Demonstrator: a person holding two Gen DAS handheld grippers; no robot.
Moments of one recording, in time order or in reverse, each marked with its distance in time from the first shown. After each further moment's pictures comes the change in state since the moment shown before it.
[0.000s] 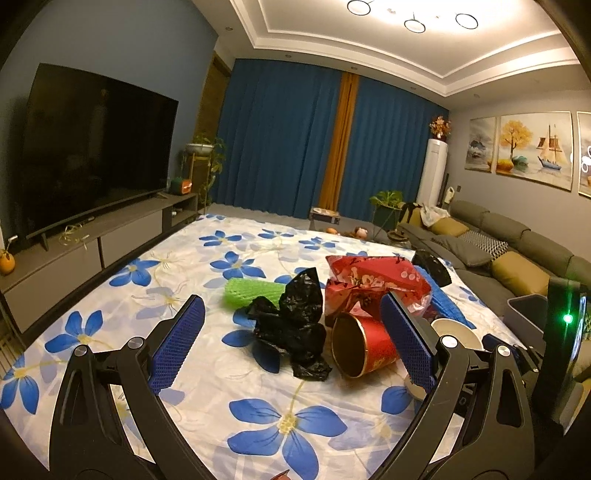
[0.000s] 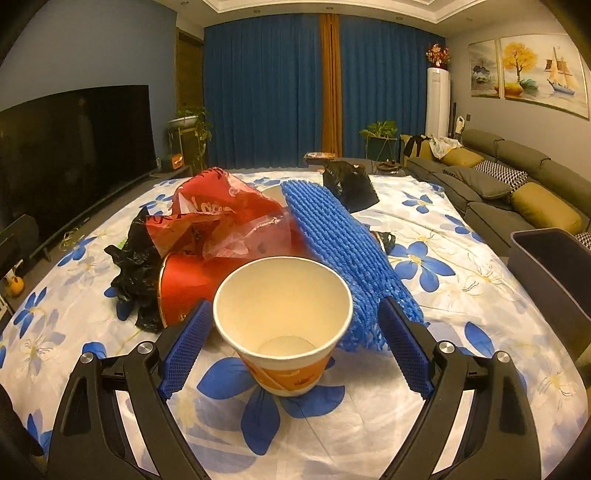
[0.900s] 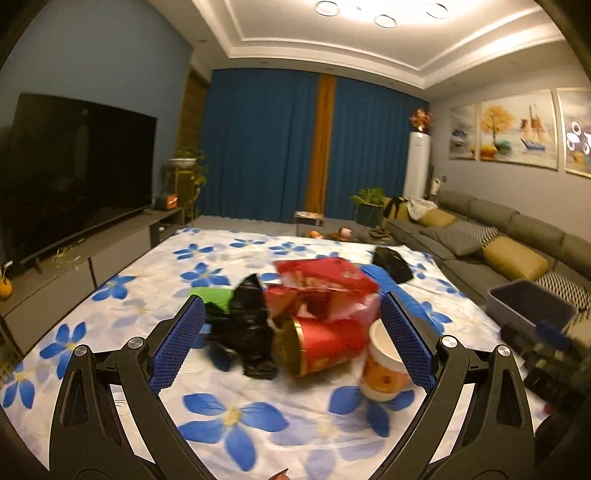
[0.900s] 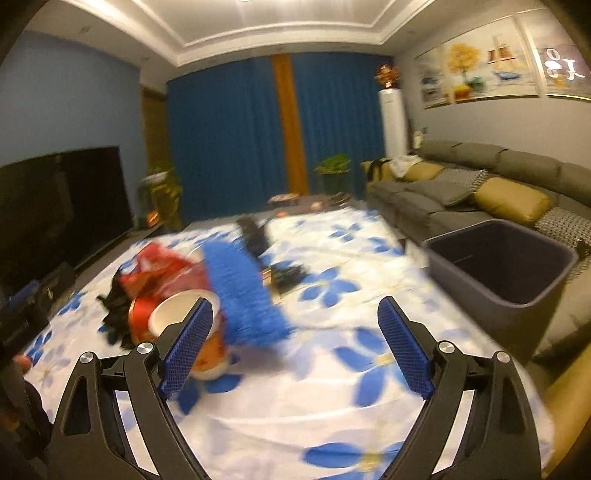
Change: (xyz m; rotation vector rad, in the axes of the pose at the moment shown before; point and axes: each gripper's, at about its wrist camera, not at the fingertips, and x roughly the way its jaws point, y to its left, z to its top) left arm -0.022 -0.055 0.002 0.073 -0.031 -0.015; right arm -0.088 -0.084 -0.013 0.132 -0.165 -0.054
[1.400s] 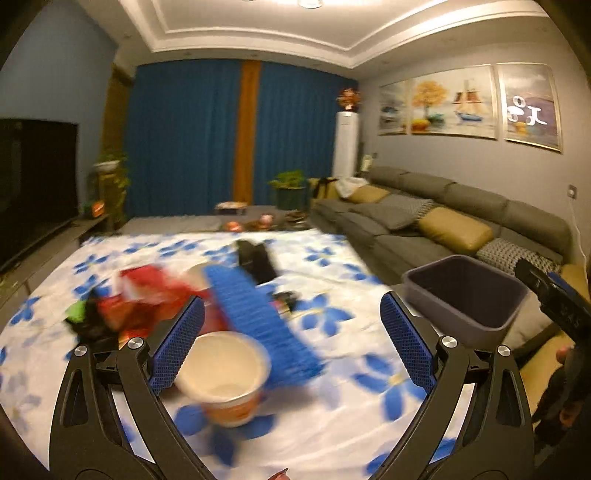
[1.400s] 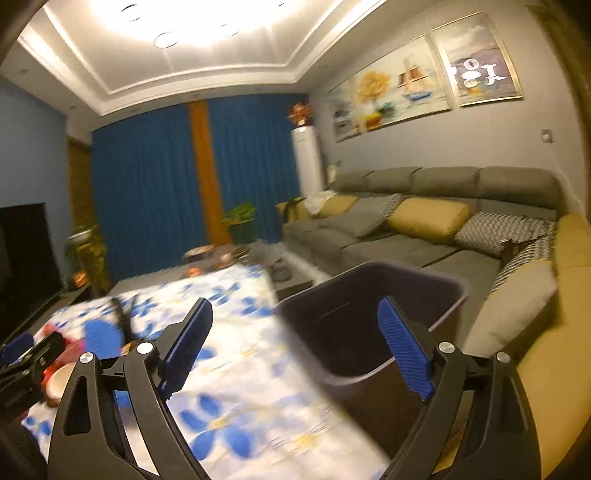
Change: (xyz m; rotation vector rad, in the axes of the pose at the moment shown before) left arm 0.036 -0.137 -0.004 0.113 0.070 -0.260; right arm -0.047 -0.141 0.032 0.134 -0.185 -0.278
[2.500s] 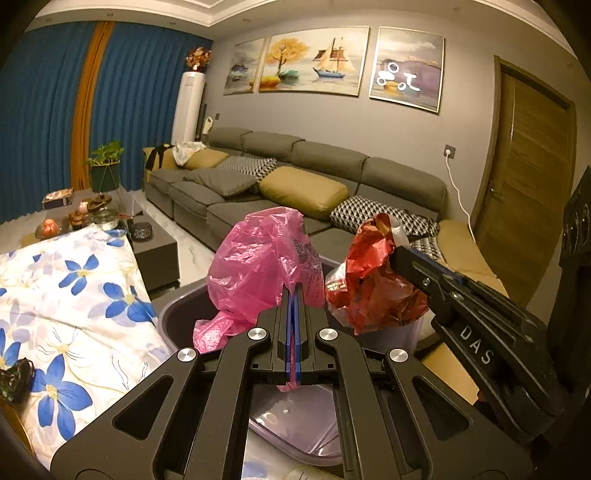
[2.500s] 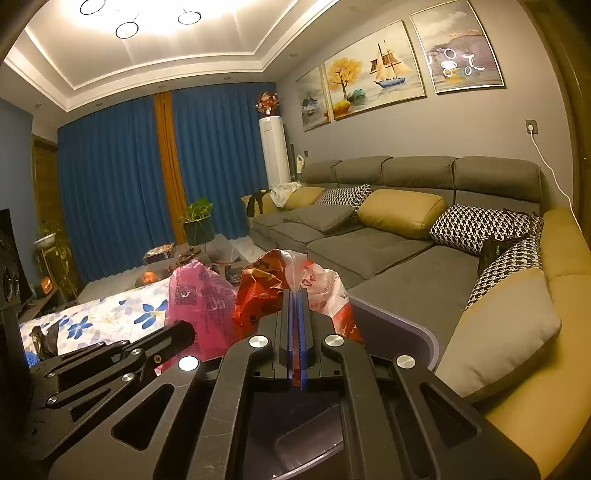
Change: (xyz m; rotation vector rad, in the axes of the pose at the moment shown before) left arm 0.174 -0.238 0.025 0.149 0.166 -0.655; right arm 0.099 -0.099 0.045 0.034 0.025 -0.146
